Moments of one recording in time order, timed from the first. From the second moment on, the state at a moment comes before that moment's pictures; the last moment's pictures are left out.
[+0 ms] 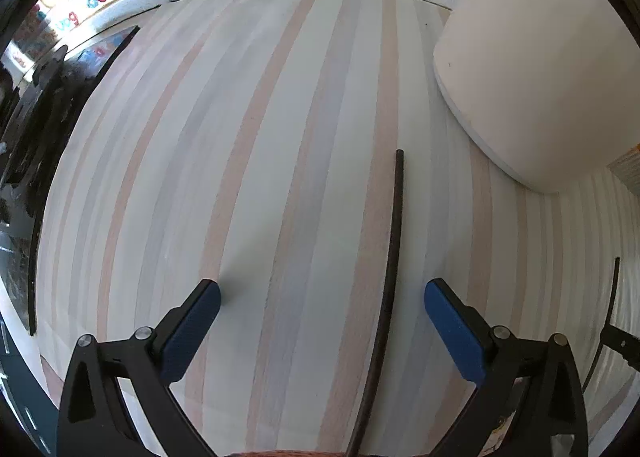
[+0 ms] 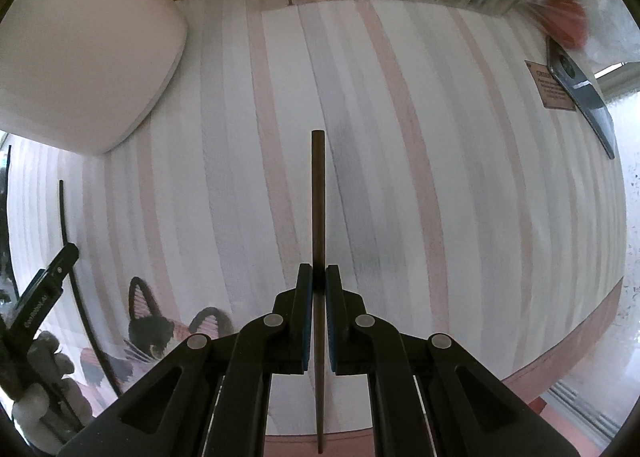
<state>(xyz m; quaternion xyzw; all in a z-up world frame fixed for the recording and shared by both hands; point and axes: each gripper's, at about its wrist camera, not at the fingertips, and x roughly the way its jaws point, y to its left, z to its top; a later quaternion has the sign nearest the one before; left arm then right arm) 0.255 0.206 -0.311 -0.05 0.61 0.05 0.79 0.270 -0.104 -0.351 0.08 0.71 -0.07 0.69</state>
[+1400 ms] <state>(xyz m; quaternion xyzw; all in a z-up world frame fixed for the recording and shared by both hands) 0.210 0.132 -0.133 -0.04 0.53 -0.05 0.85 0.268 -0.116 -0.277 0.11 0.63 0.01 0.77</state>
